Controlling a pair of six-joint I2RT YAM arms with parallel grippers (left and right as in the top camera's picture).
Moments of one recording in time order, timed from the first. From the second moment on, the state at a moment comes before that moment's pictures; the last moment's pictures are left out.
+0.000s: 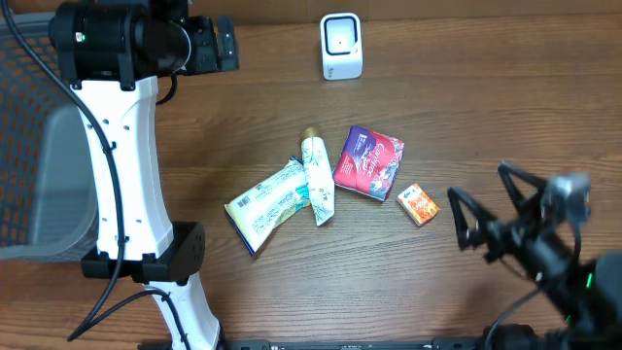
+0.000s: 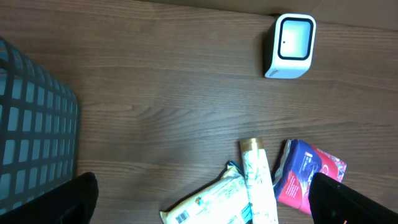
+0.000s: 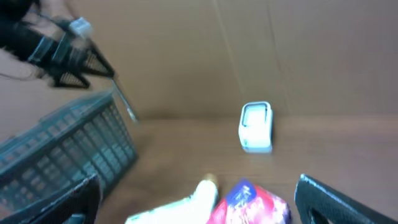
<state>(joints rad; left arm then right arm) -0.08 2.04 2.76 -1.69 0.02 -0.20 0.05 0.48 0.78 -0.41 -0.49 0.32</state>
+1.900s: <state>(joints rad) -0.08 2.03 2.76 -1.69 0.02 -0.20 0.28 1.95 1.26 -0.60 -0.43 0.71</state>
